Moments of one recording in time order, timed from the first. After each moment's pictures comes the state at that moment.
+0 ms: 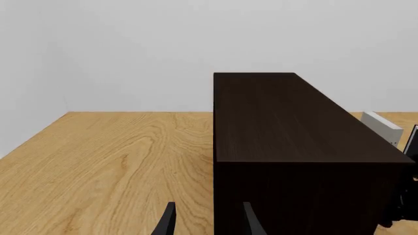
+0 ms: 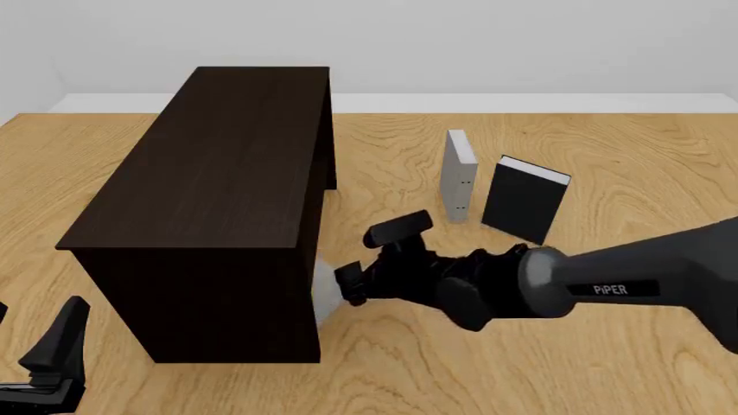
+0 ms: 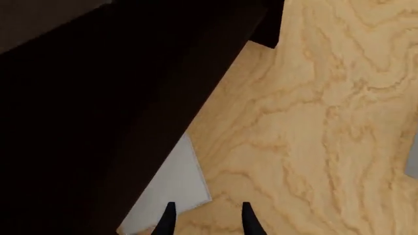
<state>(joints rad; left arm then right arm) 0.01 0.00 0.00 0.00 0.00 0.72 1.85 -0.89 -0.24 0.23</state>
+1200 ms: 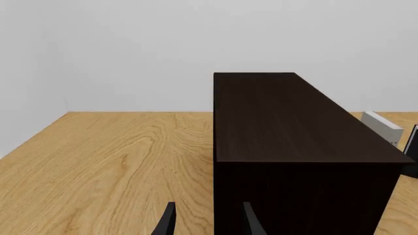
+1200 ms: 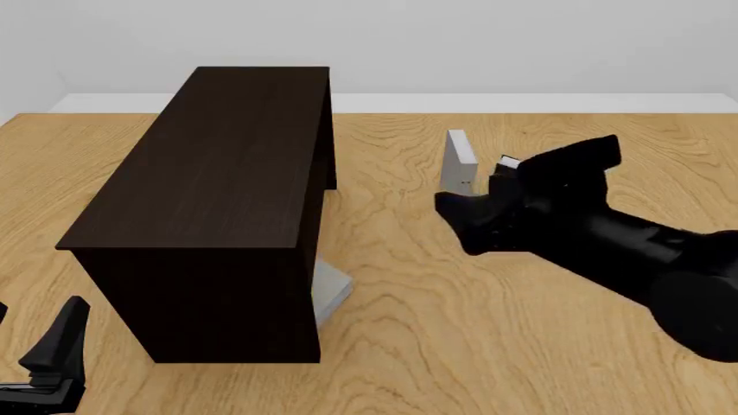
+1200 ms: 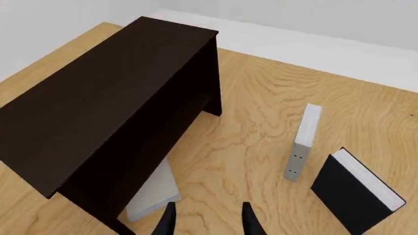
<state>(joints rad) 0.01 0.00 0.00 0.00 0.00 0.56 1.10 -0.67 -0.03 0.10</state>
